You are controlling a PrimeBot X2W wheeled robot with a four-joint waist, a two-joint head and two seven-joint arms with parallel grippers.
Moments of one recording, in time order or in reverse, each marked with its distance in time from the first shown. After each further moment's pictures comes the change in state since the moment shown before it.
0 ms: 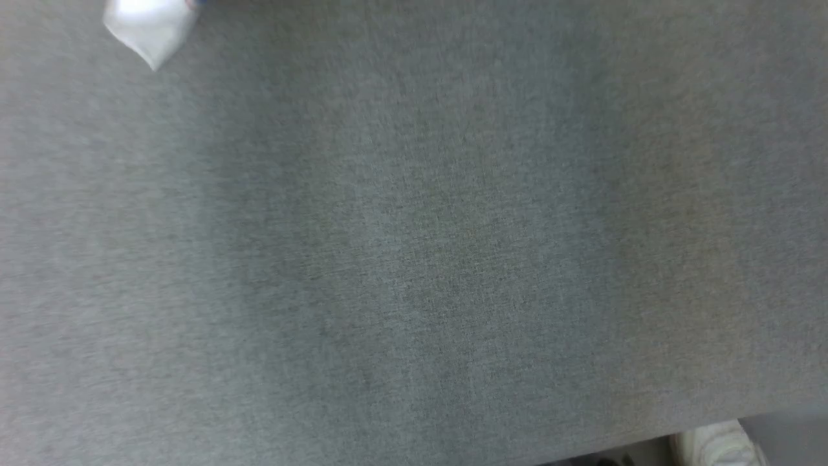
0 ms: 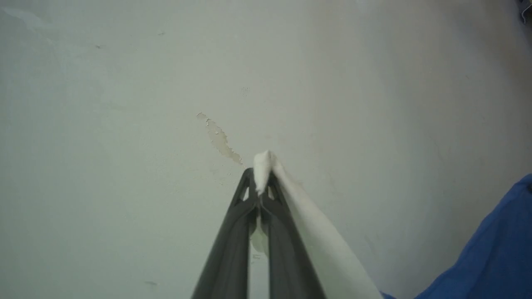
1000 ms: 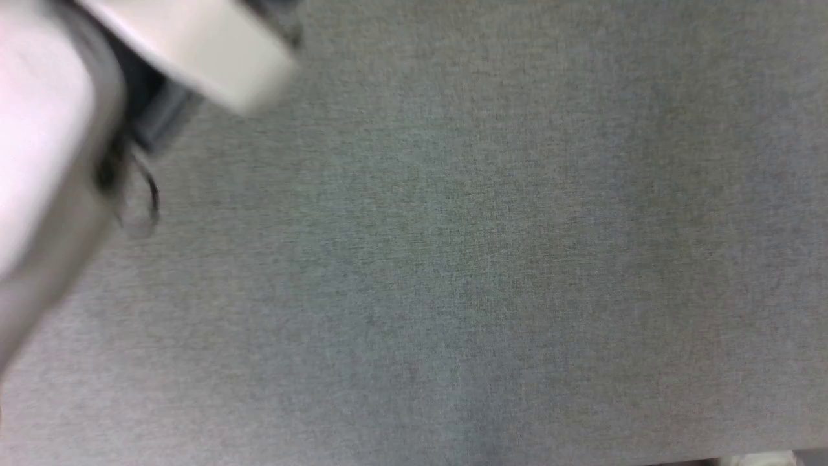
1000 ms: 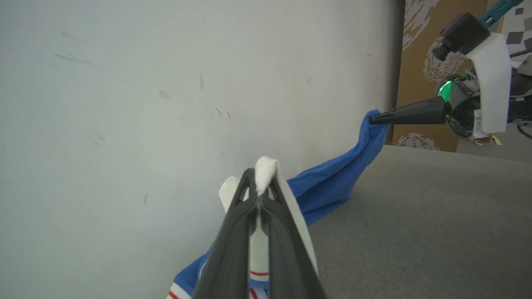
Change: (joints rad) left arm 0.648 0.241 -0.240 -0.606 -0.364 0.056 -0.072; right arm 0.612 -0.436 0.198 -0.556 0.403 0.000 0.016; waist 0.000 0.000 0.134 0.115
